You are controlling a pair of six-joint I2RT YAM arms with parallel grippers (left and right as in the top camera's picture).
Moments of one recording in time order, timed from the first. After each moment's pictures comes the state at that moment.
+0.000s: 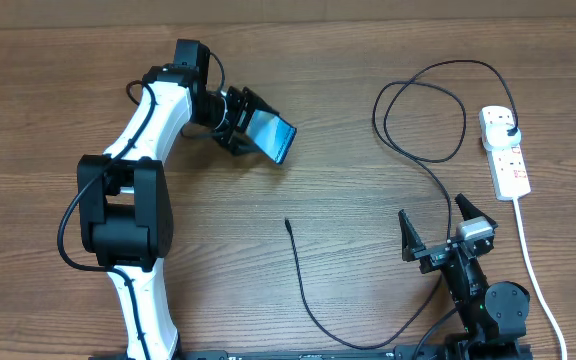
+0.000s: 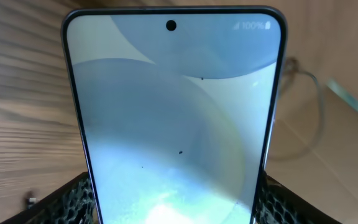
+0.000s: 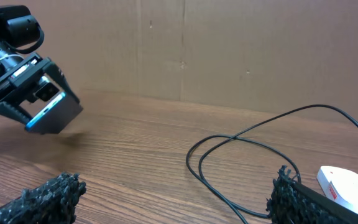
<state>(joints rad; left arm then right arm) -0.12 2.18 1.72 -0.89 0.77 -1.04 0.07 0.01 0.03 -0.04 -0.20 -0.03</state>
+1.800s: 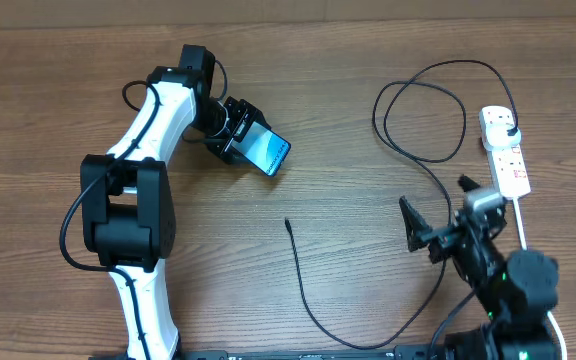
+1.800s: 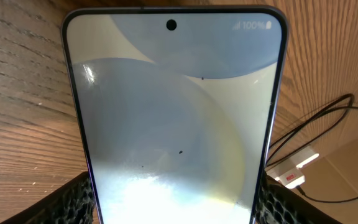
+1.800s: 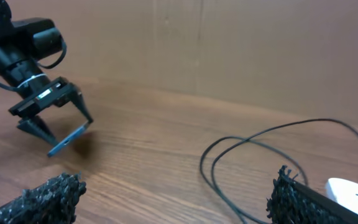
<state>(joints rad) -0.13 2.18 1.72 -0.98 0.61 -1.01 0.07 0.39 0.42 -0.23 -0.29 -0.06</state>
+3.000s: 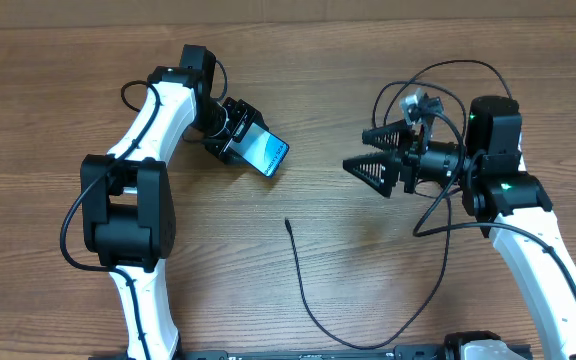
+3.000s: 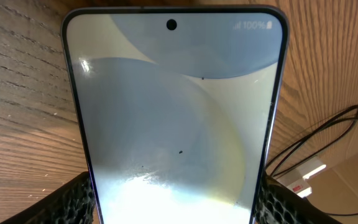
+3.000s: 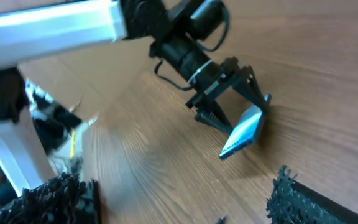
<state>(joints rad) -0.14 2.18 1.72 -0.98 0.56 -1.02 0.07 1.30 0.94 -0.25 -1.09 0.08</state>
